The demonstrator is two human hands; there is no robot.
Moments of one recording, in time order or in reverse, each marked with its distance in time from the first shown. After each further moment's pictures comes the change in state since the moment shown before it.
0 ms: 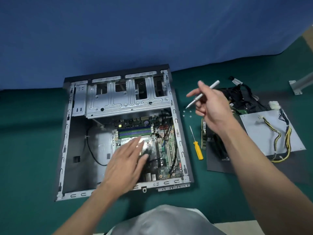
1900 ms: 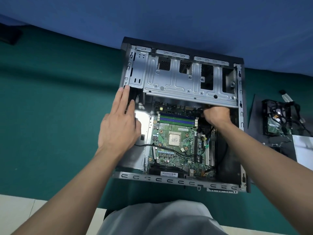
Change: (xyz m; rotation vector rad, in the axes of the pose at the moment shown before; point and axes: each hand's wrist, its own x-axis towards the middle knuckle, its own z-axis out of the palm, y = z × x) left_hand -0.004 -0.142 -0.036 0.054 0.138 -0.397; right_hand 0.048 0.087 0.131 -1.503 0.060 0.299
